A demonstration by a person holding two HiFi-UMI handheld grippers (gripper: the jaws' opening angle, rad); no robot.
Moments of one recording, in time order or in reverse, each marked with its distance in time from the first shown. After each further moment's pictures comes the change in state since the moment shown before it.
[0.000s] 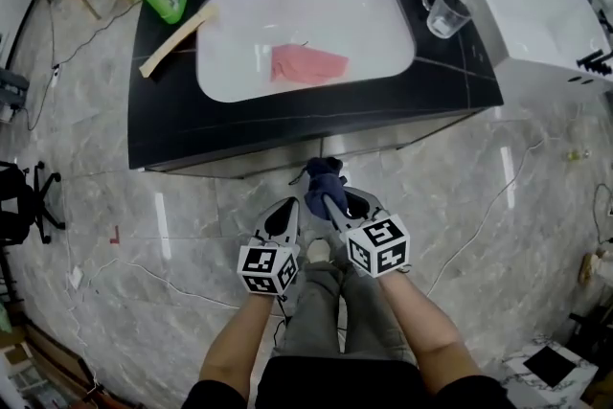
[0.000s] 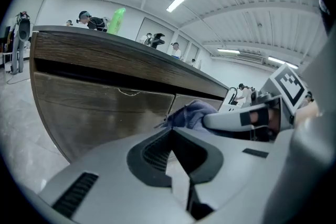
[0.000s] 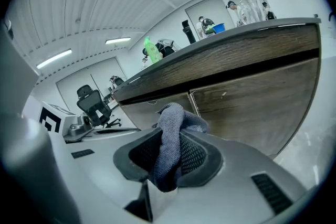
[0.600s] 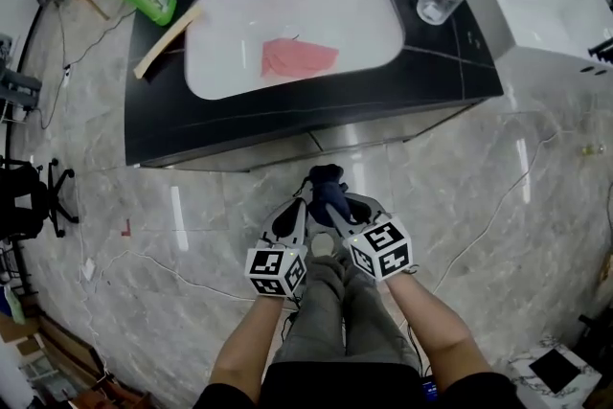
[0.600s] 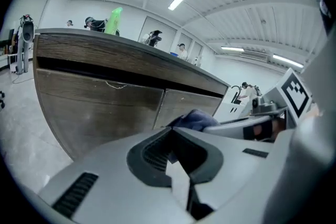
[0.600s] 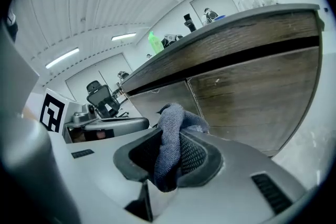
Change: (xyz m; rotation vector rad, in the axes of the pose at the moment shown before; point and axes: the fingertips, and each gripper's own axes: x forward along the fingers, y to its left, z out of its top) left arm 0.009 -0.040 -0.014 -0.016 0.013 0.044; right arm -0.027 -0.013 -0.033 -0.019 0.066 0.085
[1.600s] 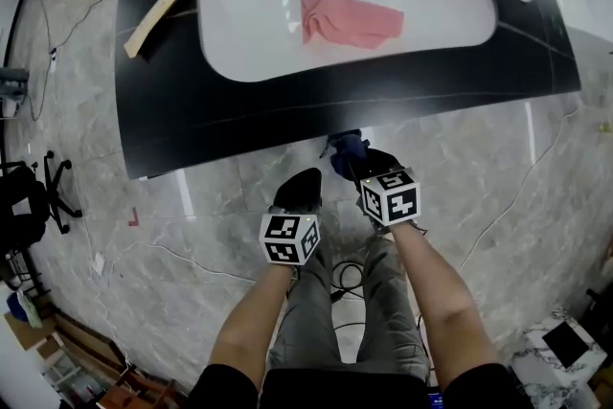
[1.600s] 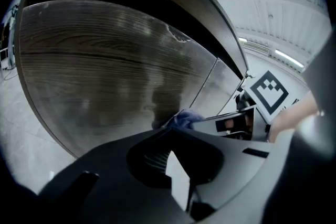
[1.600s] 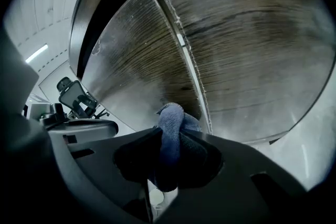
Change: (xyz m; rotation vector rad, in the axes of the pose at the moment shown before) left arm 0.055 0.136 -0.055 -0.005 0.168 -0.044; right arm 0.168 -0.058 -0.042 0.147 0.128 -0.182
